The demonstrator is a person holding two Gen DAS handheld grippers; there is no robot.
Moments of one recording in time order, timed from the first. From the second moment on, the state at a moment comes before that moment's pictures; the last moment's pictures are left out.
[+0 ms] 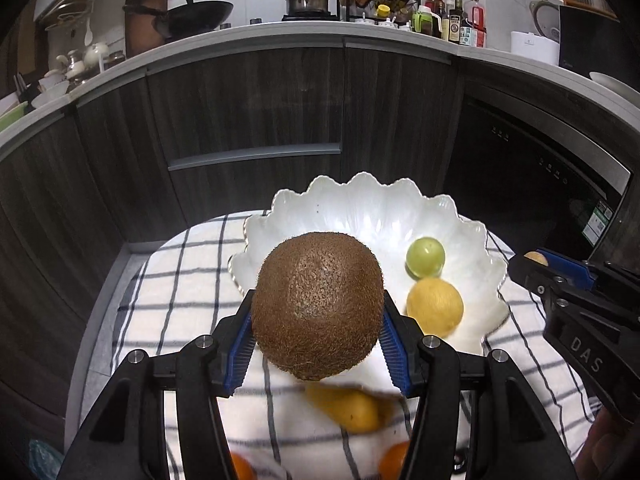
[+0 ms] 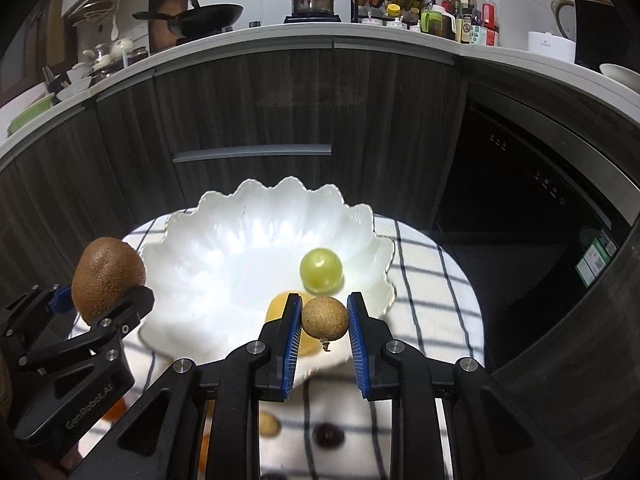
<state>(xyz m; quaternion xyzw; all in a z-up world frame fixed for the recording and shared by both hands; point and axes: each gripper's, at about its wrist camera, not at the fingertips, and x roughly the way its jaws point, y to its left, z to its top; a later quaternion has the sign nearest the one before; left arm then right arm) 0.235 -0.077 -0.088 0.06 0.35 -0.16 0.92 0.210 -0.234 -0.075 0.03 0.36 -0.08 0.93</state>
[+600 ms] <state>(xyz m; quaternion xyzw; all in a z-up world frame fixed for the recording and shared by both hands) 0.291 -0.093 -0.132 0.06 0.42 -0.15 0.90 0.276 -0.252 -0.119 0.05 0.42 -0.08 0.90</state>
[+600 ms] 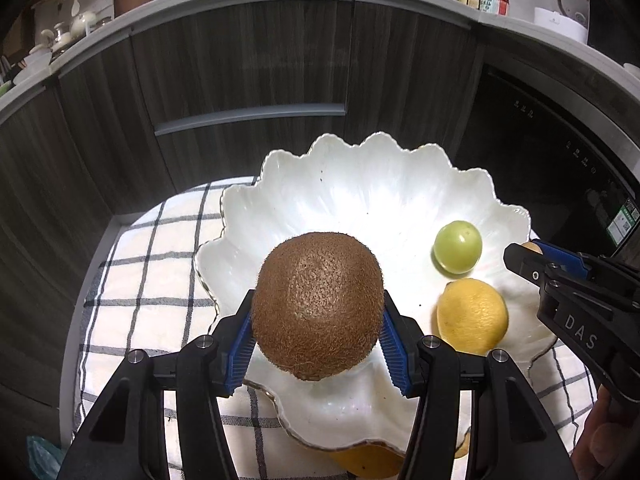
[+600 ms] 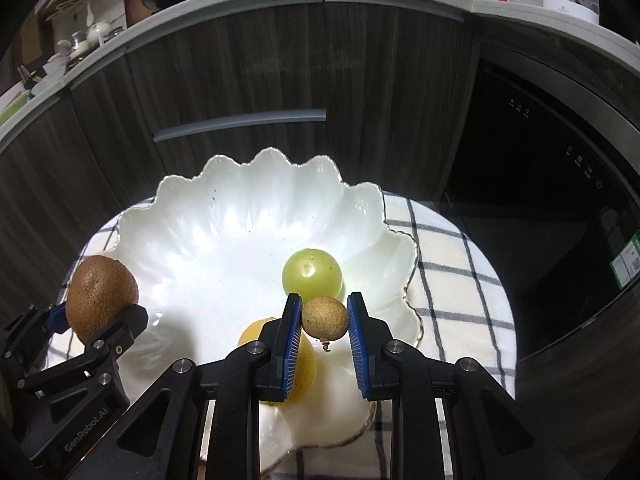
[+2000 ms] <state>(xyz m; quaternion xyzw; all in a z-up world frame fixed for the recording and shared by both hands) 0.240 -0.068 -0.089 0.07 0.37 -0.12 0.92 0.220 -0.241 -0.078 0.06 0.38 -0.12 0.91</state>
